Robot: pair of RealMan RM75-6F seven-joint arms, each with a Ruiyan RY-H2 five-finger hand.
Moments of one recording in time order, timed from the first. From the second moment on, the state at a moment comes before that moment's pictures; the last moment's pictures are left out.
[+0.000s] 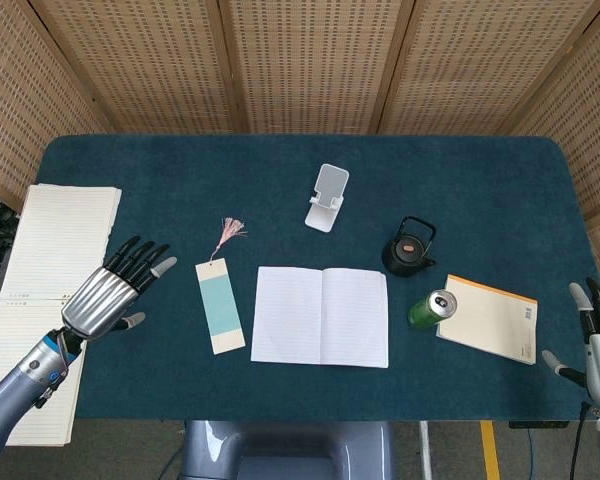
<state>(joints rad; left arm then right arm) -0.49 -1.22 -0.05 -1.40 1.83 1.24 0.07 0.03 -1.25 0.12 -1.35 -1.49 1.61 0.07</state>
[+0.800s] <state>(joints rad) -0.82 -1.38 0.08 -1.11 1.93 0.94 -0.11 0.04 -1.29 0.14 -1.25 -1.43 1.56 0.07</state>
